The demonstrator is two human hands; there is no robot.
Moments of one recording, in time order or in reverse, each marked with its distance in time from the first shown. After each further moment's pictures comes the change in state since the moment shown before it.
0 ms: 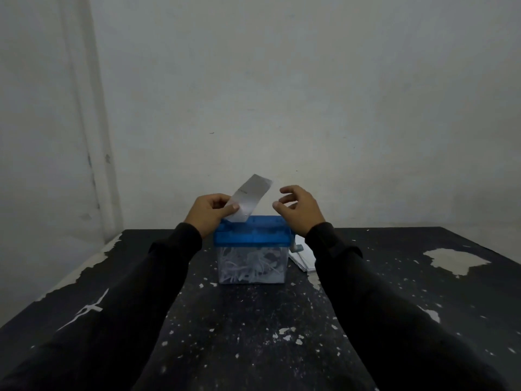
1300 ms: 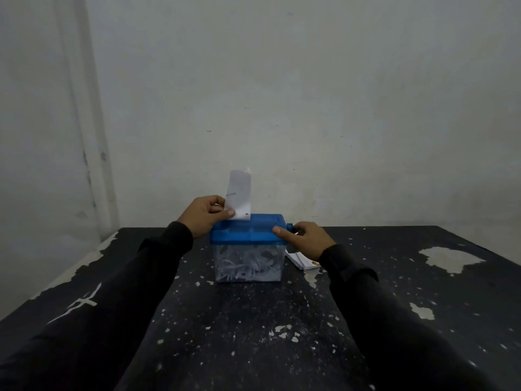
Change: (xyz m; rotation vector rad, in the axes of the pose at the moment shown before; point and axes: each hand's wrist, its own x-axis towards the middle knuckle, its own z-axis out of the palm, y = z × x) left_hand 0.004 -0.014 -0.012 0.091 -0.142 -0.026; right_hand -0.034 0.054 -0.018 -0.196 -0.246 0.172
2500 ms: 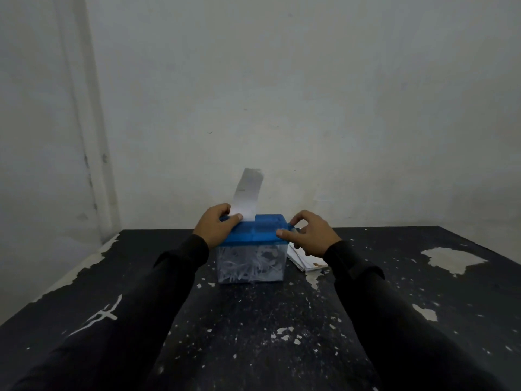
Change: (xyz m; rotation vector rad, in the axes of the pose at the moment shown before) left_hand -0.004 -0.012 0.029 0.173 0.085 0.079; right_hand -0.012 -0.026 -0.016 0.068 0.000 0.032
